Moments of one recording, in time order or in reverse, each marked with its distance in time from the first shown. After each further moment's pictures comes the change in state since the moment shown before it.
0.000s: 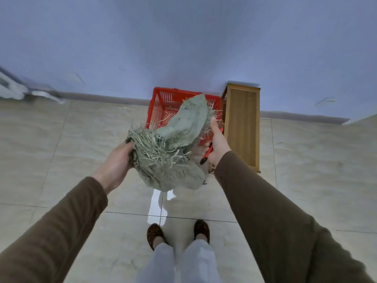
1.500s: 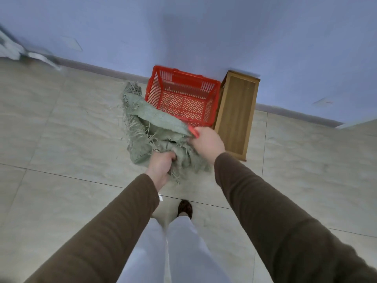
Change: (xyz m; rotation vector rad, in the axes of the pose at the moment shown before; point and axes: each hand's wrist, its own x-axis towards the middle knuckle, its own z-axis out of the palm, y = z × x) left_hand -0.038 -0.075 0.146 -0.395 0.219 -0.313; right_hand -0.070 -0.001 -0.040 -1.435 -0.155 -0.523
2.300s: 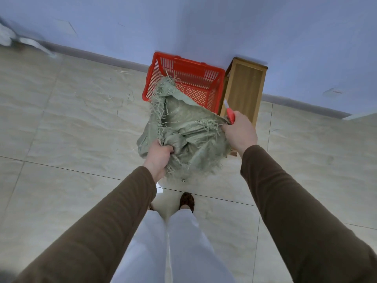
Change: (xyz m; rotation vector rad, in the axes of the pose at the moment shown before) left_hand 0.035 -0.010 -0.020 0.066 -0.075 0.075; right_hand 0.017 0.056 -0.025 -0.064 0.285 0.182
